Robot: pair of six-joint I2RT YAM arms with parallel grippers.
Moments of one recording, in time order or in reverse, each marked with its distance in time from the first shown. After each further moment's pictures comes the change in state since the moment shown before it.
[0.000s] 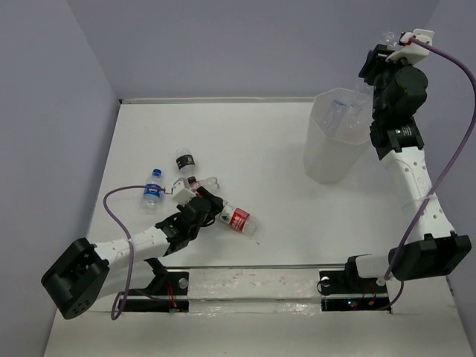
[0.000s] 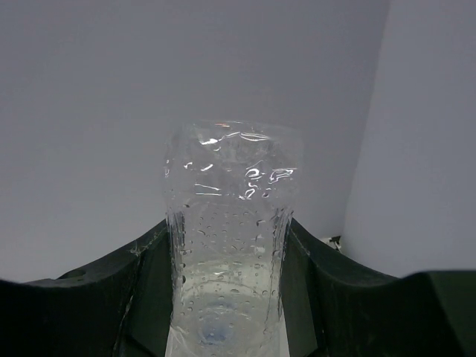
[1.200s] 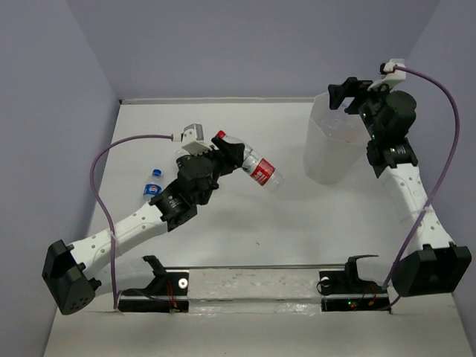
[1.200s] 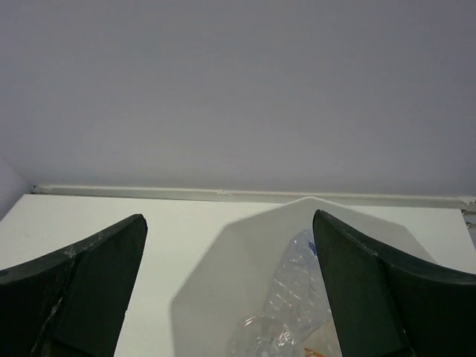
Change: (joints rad) left arm -0.074 0.004 0.550 -0.019 -0.034 0.394; right arm -0.053 -0.063 -0.297 0.041 -0.420 0.197
